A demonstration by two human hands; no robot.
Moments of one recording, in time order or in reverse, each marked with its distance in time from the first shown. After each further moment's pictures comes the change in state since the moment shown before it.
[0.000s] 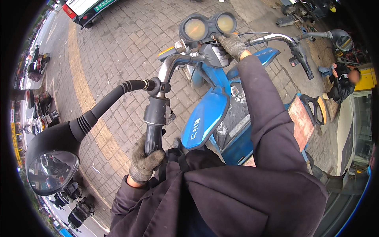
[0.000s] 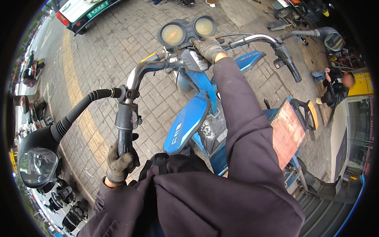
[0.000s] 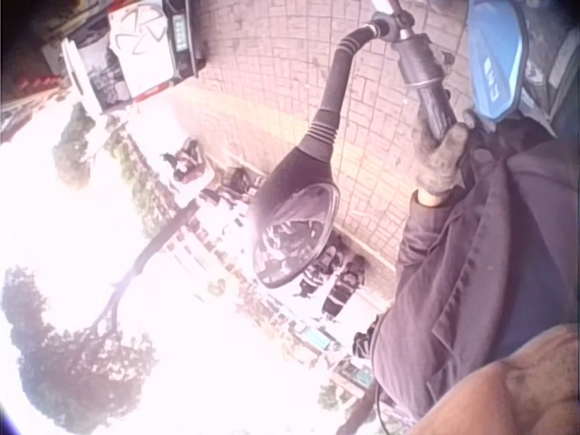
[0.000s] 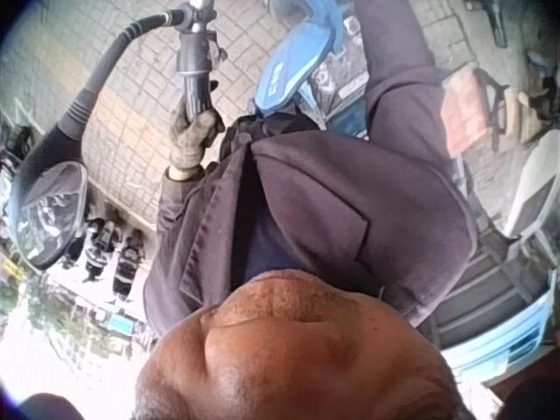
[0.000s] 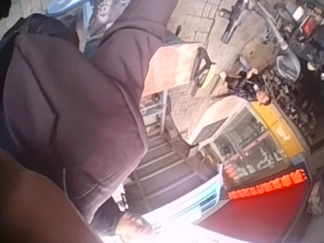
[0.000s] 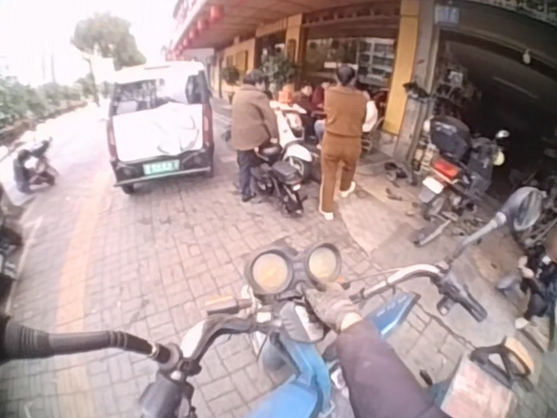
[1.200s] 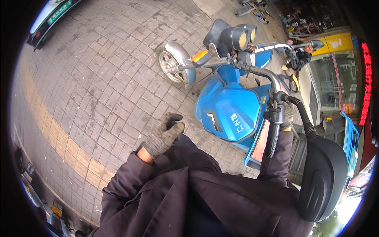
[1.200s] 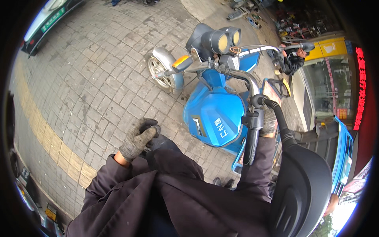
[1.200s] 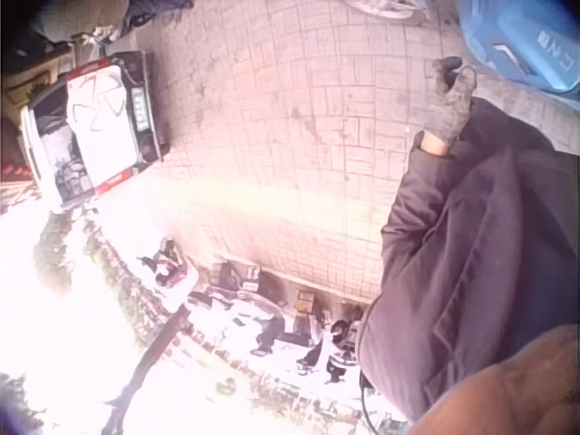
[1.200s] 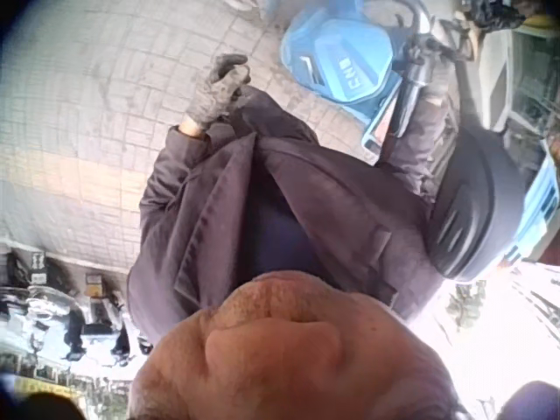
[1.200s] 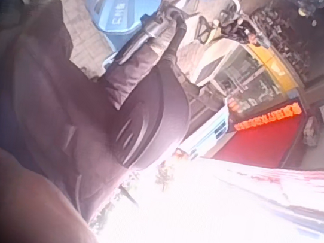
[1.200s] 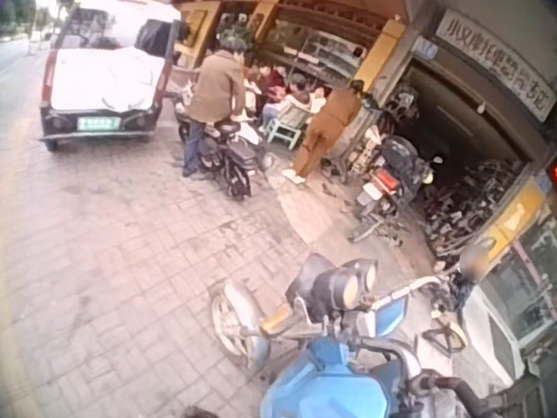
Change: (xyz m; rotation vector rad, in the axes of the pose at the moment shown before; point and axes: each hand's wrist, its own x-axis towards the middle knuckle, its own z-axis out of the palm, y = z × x) left_hand 0.197 -0.002 -0.295 0.050 -0.606 -0.169; right_hand -0.243 -0.053 0.144 1.005 0.591 0.075
